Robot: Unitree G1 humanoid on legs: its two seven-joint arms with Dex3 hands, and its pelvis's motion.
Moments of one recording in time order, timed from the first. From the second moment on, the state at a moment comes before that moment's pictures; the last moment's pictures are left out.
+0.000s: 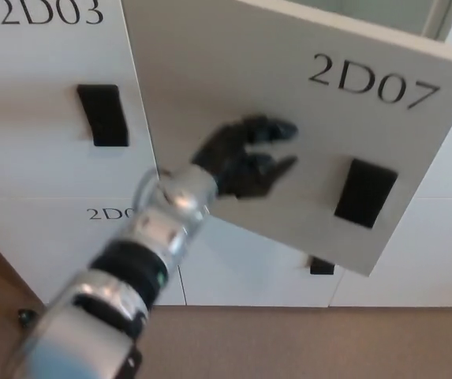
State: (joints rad) left_arm -0.87 0.08 -0.35 1.04 -0.07 -0.03 -0.07; right_arm 0.75 -0.29 -0.44 0.22 0.06 -0.20 0.17
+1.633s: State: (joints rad) left_arm -0.96 1.12 -0.23 0.98 -0.14 -0.12 -0.36; right_arm 0.45 -0.34 -0.31 0.10 0.05 -0.18 0.25
